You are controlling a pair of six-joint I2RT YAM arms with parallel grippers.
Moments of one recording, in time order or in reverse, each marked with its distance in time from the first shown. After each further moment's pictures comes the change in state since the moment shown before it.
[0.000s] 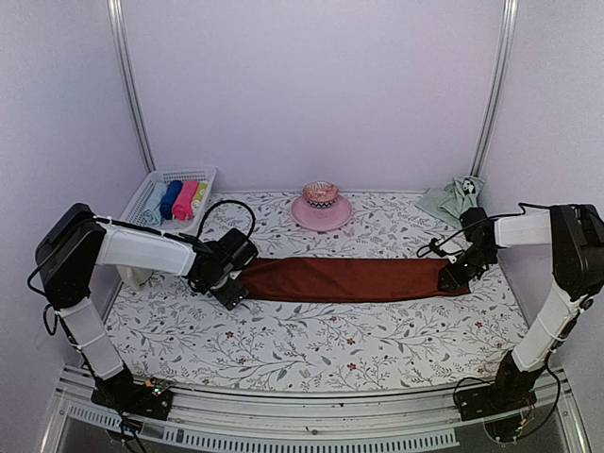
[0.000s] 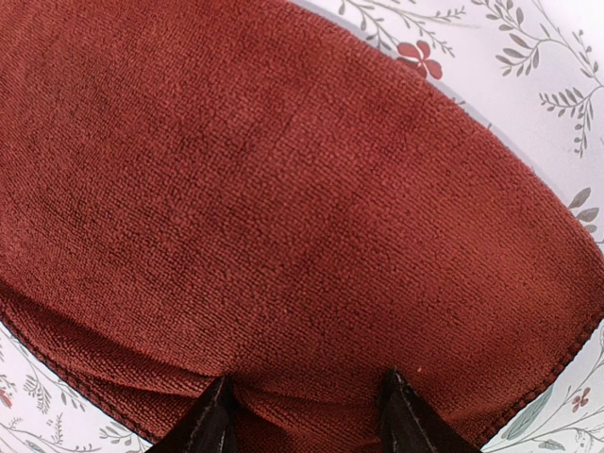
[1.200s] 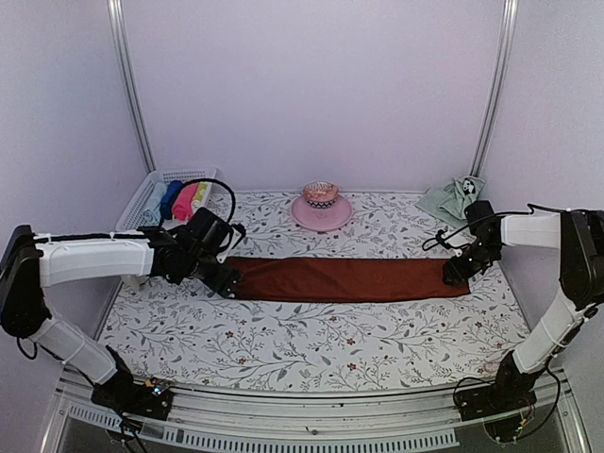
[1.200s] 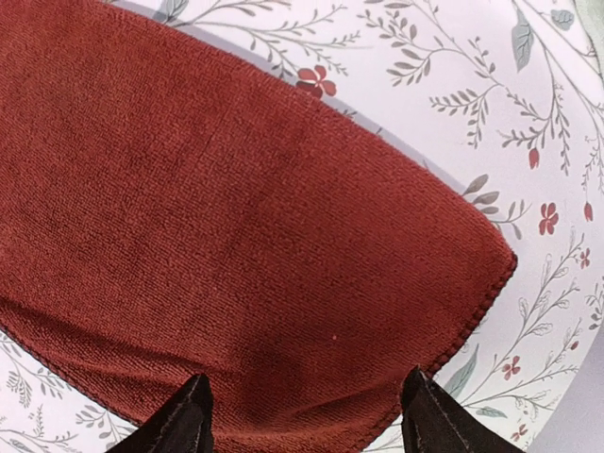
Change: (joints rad) left arm 0.014 -0.266 -0.060 0.000 0.158 -0.013; right arm -0.002 -0.074 0.000 -0.001 0.083 0.007
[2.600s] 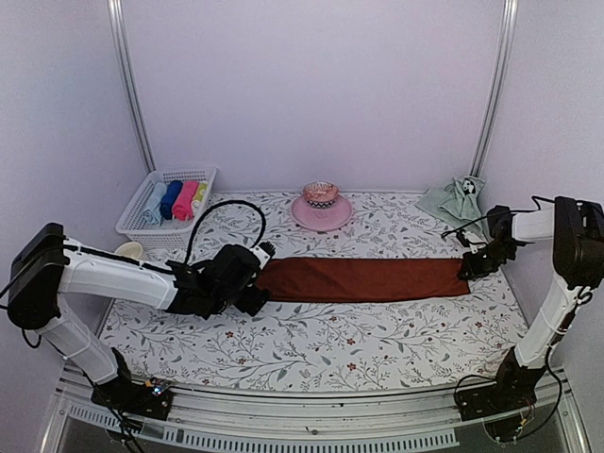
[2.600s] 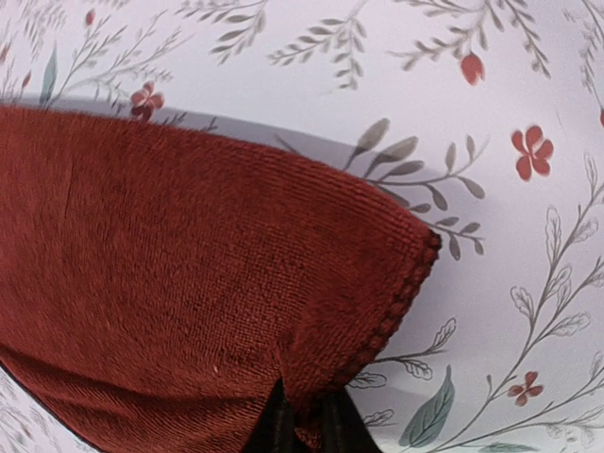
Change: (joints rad) left arm -0.242 0.057 -0.132 0.406 -0.193 -0.009; right arm -0.217 0.147 0.067 0.004 -0.230 0.106
